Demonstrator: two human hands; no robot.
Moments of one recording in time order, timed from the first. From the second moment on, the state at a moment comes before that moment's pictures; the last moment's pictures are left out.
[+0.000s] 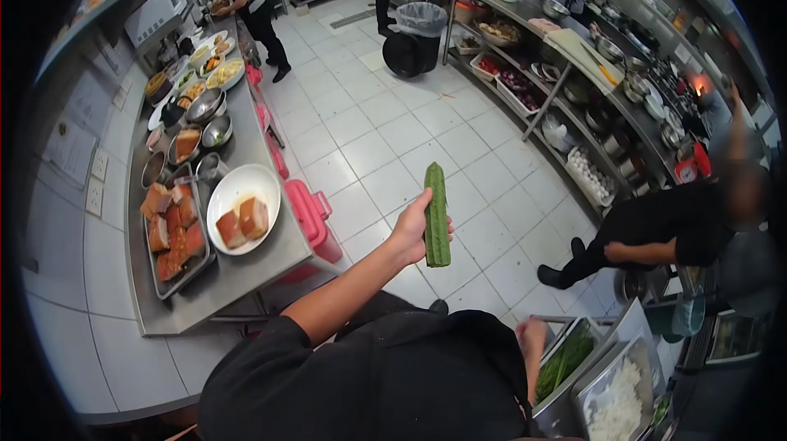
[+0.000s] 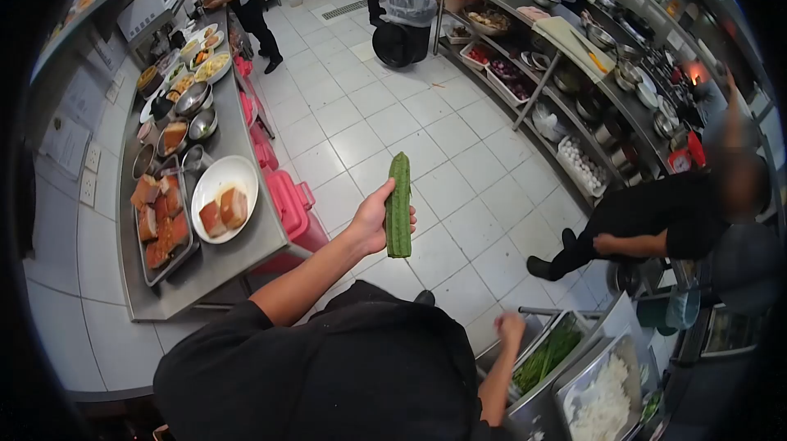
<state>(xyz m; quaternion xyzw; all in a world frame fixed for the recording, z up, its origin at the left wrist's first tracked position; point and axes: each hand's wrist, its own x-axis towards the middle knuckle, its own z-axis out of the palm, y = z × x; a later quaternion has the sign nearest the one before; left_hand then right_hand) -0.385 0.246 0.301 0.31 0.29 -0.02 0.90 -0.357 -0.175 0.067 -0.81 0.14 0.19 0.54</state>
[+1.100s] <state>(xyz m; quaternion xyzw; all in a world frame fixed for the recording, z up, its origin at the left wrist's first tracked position) 0.401 0.383 0.296 0.93 0.00 0.14 0.33 0.549 0.031 0.250 -0.96 -0.02 -0.14 0.25</state>
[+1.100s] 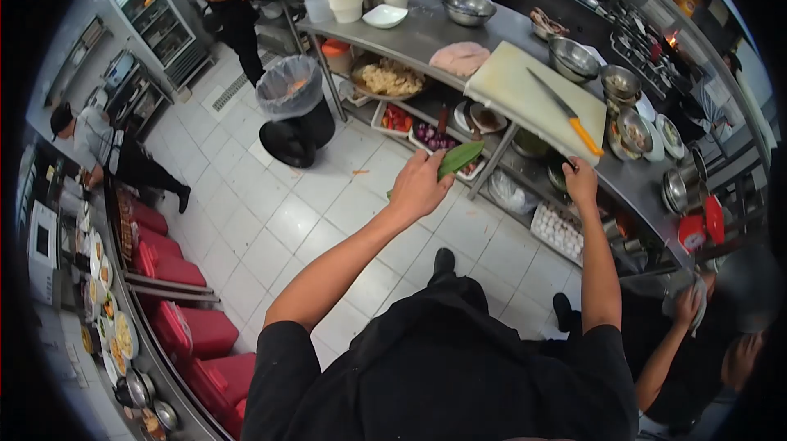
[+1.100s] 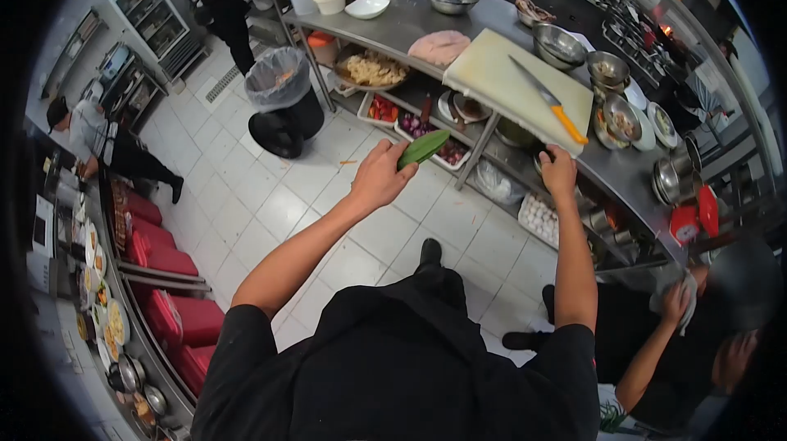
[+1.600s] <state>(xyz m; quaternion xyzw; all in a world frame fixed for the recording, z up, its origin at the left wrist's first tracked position) 0.706 0.369 0.265 0.94 -0.16 0.12 0.26 0.721 -0.005 0.254 -0.99 0.01 0.01 0.14</state>
